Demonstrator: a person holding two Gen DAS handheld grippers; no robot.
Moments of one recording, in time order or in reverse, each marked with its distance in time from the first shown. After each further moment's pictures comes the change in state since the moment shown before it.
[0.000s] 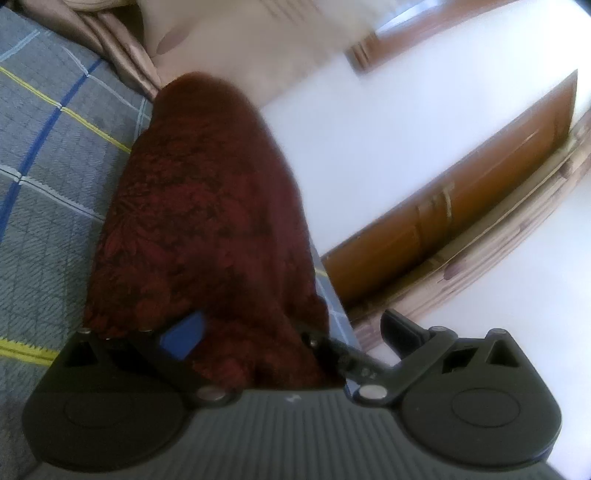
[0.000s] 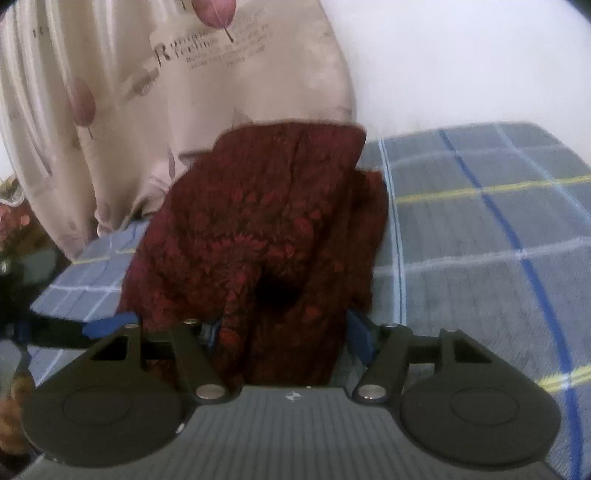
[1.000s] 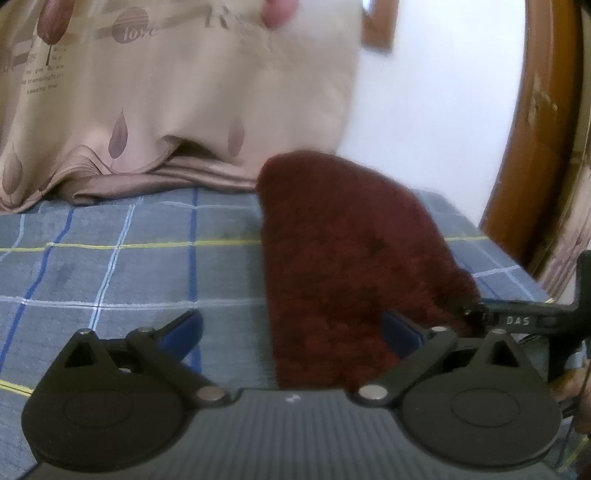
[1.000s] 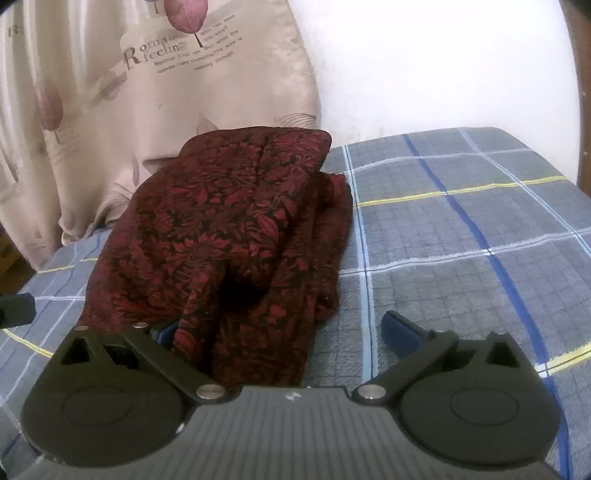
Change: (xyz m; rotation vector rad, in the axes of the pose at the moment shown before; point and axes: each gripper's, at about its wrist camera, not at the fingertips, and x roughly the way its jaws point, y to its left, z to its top) left arm -0.028 -0.063 -0.008 0.512 -0.076 0.650; right arm 0.003 0.000 -0.008 0.021 -0.022 -0.122
